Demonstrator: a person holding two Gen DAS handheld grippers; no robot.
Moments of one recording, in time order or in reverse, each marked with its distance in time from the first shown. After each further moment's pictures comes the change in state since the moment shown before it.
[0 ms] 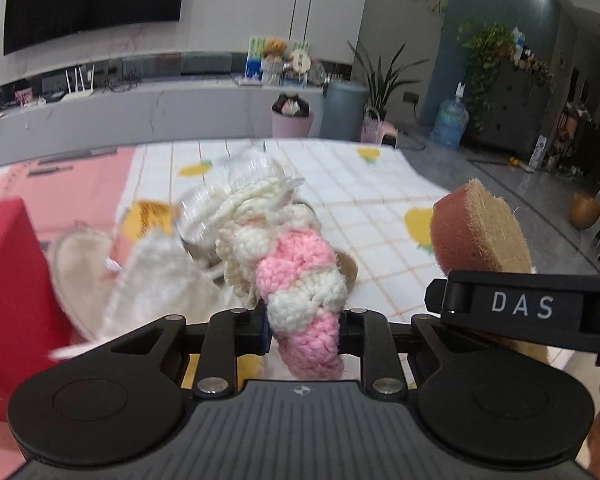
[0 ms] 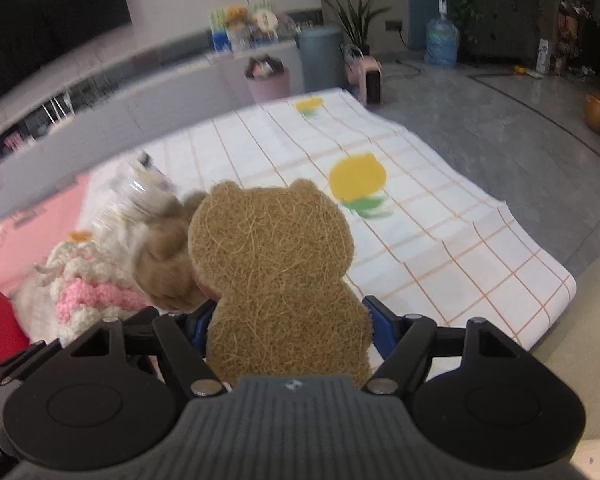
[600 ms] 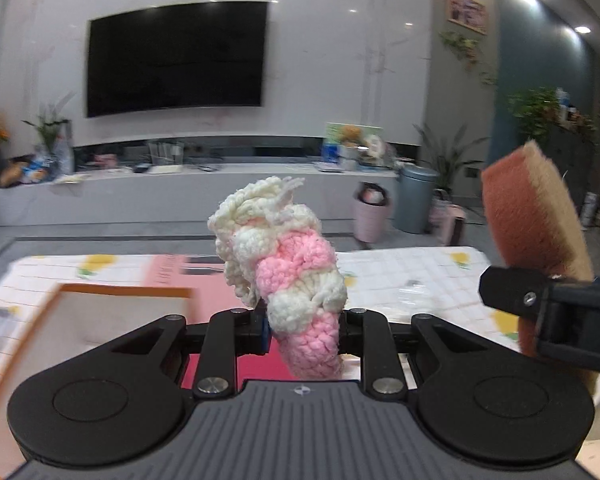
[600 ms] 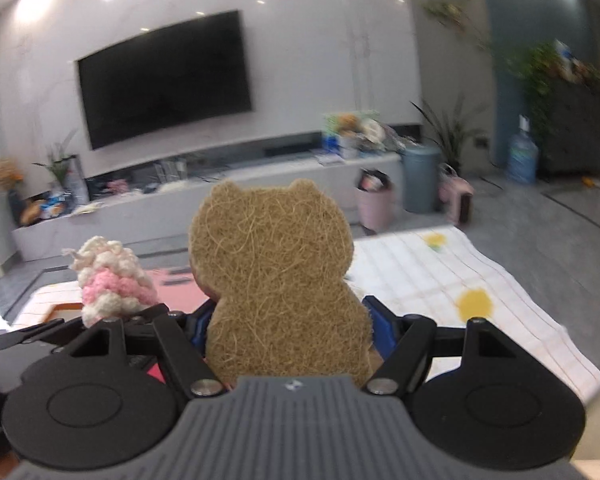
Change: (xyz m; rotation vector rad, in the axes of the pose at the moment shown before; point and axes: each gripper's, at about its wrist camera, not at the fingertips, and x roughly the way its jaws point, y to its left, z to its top) left arm -0.155 0.119 0.053 -0.018 -0.206 0.220; right arm -0.159 0.167 0.005 -0.196 -0.274 0.256
